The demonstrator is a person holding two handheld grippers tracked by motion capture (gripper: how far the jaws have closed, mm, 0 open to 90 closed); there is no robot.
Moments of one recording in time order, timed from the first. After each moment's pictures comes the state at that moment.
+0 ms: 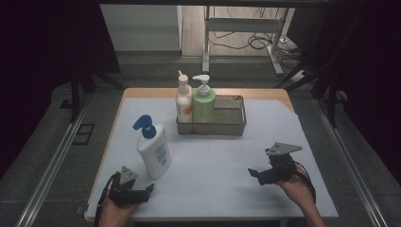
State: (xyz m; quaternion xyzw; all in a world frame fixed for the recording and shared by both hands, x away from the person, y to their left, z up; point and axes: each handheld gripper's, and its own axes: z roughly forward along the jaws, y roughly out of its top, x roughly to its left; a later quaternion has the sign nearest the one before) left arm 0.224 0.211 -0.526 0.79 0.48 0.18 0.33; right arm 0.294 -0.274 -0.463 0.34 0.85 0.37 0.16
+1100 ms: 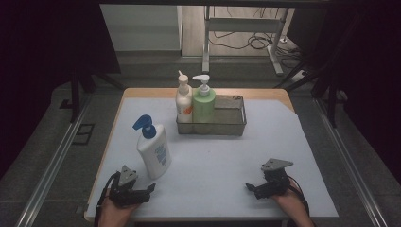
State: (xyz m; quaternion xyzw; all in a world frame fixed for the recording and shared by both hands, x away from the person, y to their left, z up) left arm 0.218 0.205 -0.509 0.79 0.46 0.19 0.35; right arm 0.277 -0.274 -0.522 0.35 0.86 0.34 0.14
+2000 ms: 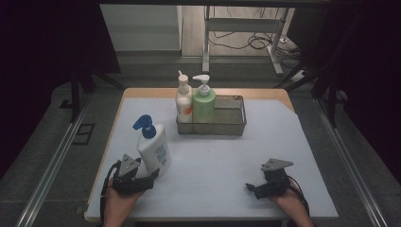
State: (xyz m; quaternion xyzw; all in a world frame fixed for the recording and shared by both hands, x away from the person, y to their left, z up) left arm 0.240 0.193 -0.481 0.77 0.46 0.21 0.40; right arm 0.277 -0.275 -0.522 0.35 0.86 0.34 0.14
